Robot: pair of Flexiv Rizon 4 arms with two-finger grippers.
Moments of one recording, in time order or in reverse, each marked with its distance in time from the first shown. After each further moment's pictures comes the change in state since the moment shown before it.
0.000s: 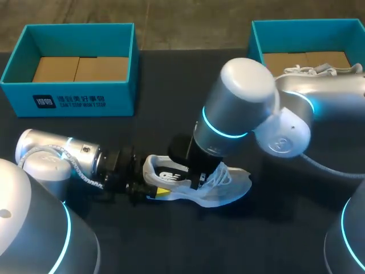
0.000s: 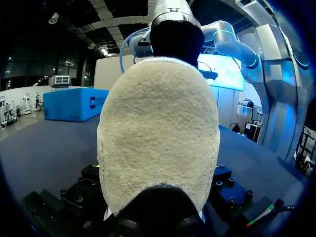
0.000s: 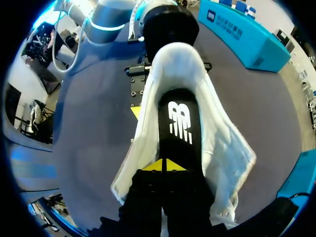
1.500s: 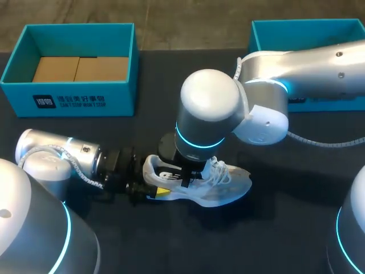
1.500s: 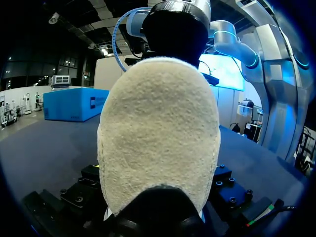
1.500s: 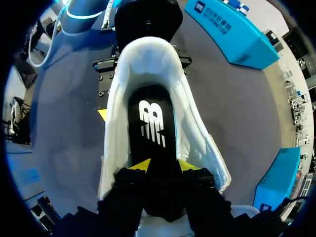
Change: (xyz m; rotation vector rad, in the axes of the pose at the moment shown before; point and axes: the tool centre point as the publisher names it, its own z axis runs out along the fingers) left arm 0.000 0.000 0.000 0.000 0.000 0.000; right arm -0.030 0.005 0.005 0.148 -0.214 -0.002
